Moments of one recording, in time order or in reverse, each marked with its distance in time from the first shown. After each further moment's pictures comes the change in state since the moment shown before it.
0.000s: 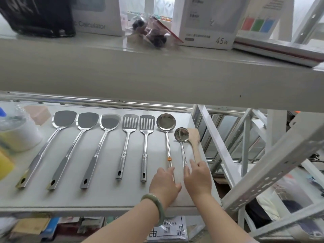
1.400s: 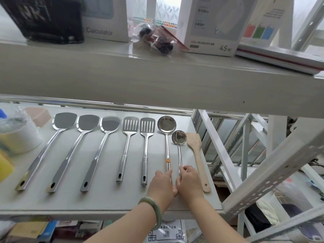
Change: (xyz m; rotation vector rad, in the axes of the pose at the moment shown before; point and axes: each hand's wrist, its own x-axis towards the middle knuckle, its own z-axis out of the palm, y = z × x) left_hand 0.003 -0.010 -0.002 -0.009 0.018 0.000; right_hand -0.003 -0.012 0.014 -0.039 -0.183 -0.167
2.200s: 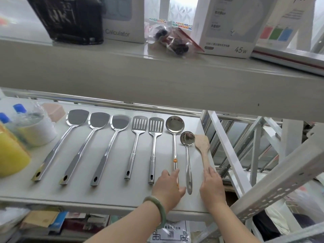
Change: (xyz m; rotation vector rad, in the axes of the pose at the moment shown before) left_hand -0.005 -0.004 -0.002 0.050 -0.021 0.012; right_hand -0.002 0.042 -0.014 -0.073 0.014 0.156
